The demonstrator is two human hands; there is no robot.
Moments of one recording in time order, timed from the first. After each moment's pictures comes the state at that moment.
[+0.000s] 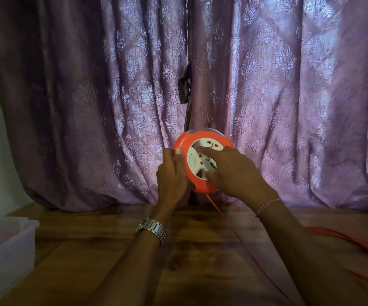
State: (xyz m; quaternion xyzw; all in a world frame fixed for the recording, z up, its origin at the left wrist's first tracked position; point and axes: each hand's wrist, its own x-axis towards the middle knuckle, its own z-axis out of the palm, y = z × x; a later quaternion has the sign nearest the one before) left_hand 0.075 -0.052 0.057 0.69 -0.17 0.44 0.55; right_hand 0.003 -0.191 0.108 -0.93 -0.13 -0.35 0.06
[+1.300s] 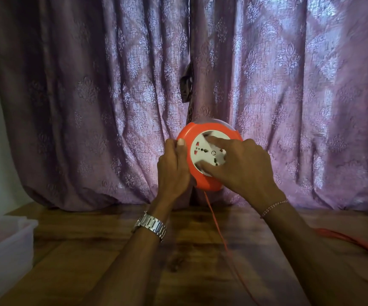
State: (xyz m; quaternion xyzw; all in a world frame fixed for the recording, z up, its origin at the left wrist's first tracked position) left_hand 0.078 -0.047 0.073 0.67 -0.21 0.47 0.54; right_hand -0.007 -0.188 0.112 -0.86 -0.07 -0.50 0.06
